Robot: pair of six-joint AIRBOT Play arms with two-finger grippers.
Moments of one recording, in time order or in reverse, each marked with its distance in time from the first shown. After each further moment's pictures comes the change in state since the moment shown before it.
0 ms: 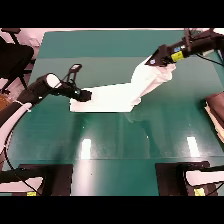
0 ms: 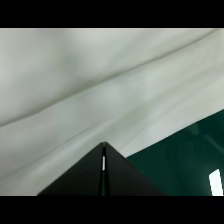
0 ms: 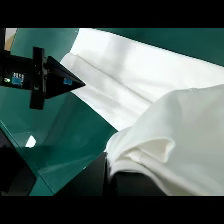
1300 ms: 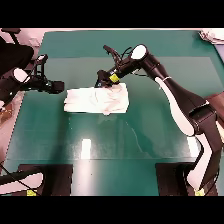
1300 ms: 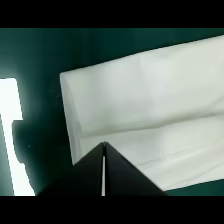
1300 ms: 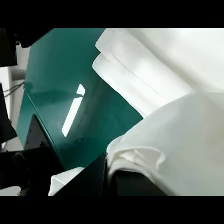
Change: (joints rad) left arm 0.322 0.095 -0.001 0.127 -0.033 0.006; right arm 0.404 -0.441 0.216 0.099 -0.203 0.161
